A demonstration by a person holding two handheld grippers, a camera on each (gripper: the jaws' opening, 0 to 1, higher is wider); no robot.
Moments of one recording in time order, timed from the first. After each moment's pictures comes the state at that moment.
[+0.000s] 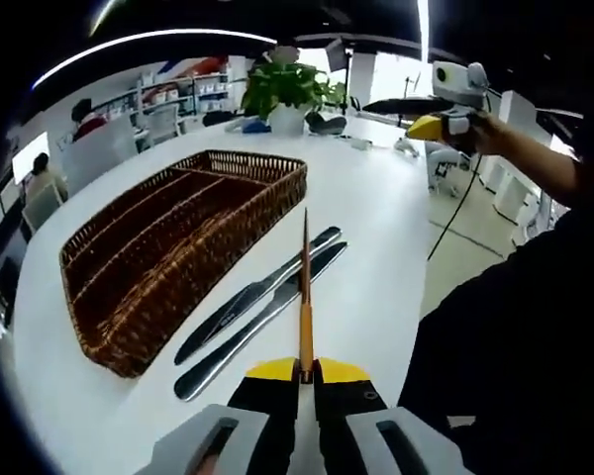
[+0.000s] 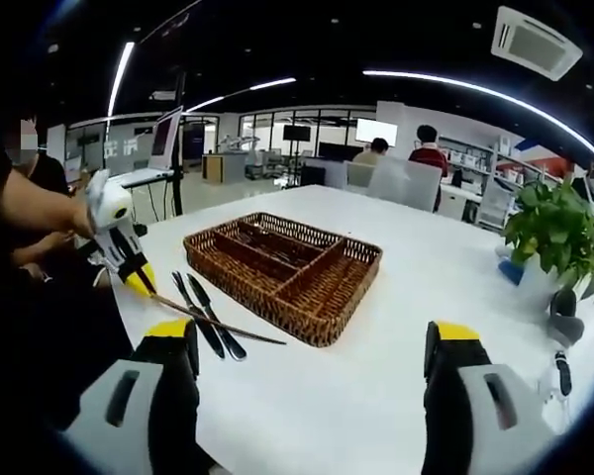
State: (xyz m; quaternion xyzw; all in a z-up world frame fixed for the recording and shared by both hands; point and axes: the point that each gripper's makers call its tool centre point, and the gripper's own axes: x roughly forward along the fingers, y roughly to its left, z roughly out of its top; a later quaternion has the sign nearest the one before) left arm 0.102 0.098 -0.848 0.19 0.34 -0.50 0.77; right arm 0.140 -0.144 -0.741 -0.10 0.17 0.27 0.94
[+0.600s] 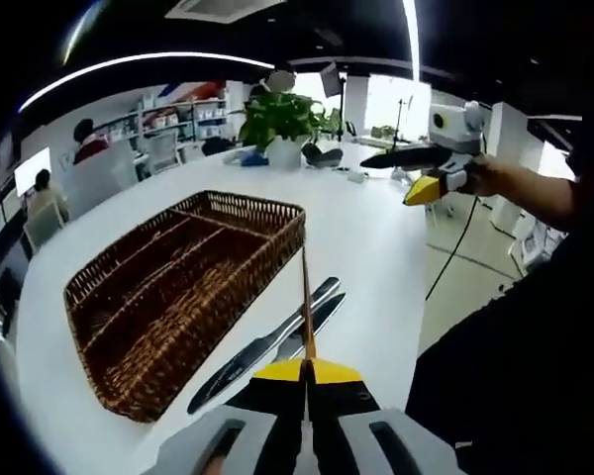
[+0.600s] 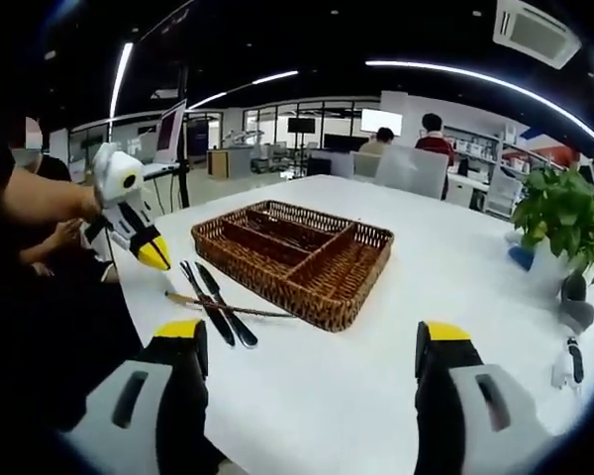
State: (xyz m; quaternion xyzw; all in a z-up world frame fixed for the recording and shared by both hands) left arm 0.117 0.079 -0.820 0.18 0.29 -0.51 0.79; right arm 0.131 -0.134 -0.762 -0.09 0.19 0.29 0.93
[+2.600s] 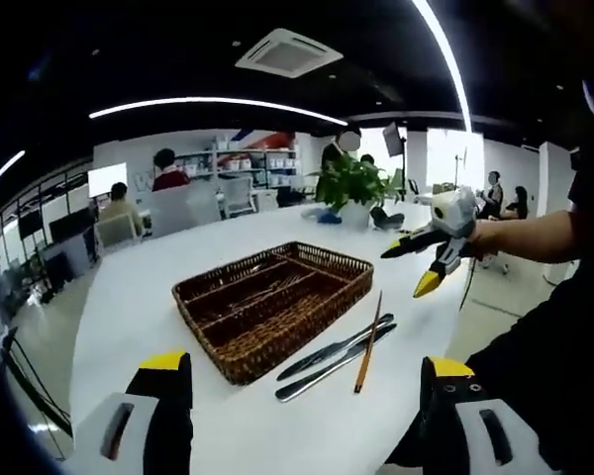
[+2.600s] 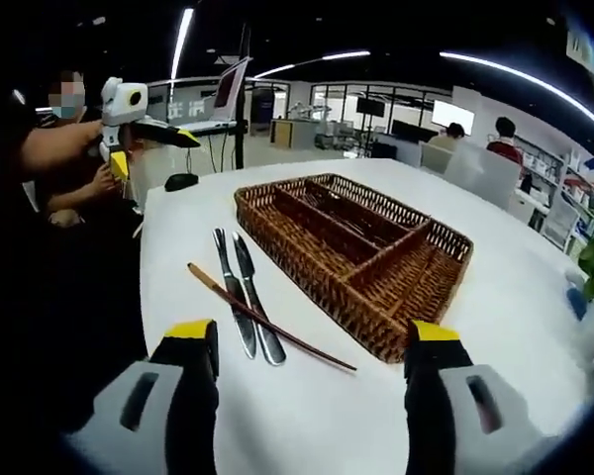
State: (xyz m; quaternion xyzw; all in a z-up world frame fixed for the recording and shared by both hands) left arm 0.108 0.178 -0.747 0.09 0.19 -0.39 0.90; right arm 0.157 -0.056 -0.810 -0.17 0.22 0.43 0.86
